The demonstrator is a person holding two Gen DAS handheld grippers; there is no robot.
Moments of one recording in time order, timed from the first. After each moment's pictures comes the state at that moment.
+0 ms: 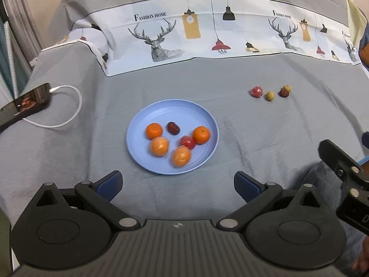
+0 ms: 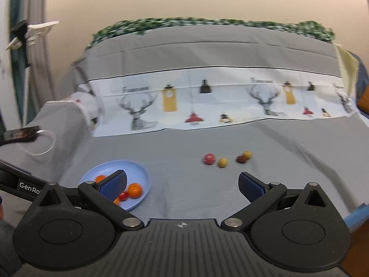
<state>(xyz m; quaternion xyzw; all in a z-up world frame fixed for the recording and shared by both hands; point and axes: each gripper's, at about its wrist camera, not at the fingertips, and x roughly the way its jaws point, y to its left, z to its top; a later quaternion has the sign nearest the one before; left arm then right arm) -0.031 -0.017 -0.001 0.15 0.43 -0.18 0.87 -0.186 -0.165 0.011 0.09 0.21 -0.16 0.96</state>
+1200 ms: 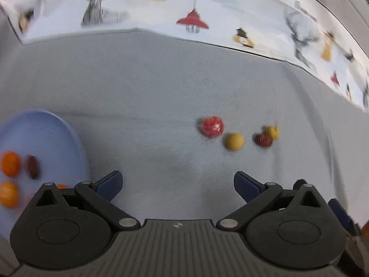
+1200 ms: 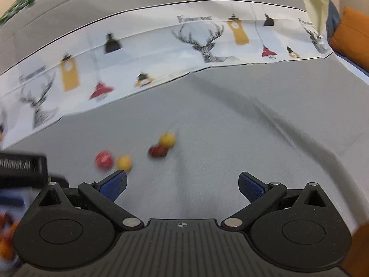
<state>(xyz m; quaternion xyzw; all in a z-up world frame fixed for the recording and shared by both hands) 0.137 -0.236 -0.109 0.00 0.56 -0.16 0.81 -0.040 -0.387 -0.092 0.18 0.31 -0.27 0.89</state>
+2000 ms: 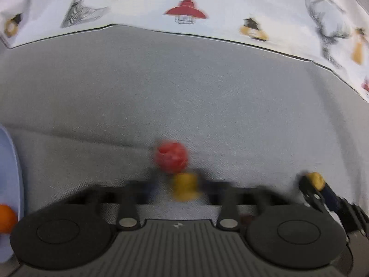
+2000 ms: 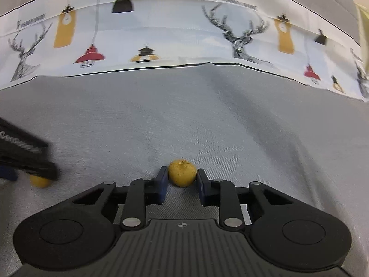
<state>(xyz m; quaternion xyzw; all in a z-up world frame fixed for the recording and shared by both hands) 0.167 -0.324 -0.156 0.04 0.55 -0.11 0.83 0.049 -0.463 -0.158 0.06 0.37 -0.20 0.91</state>
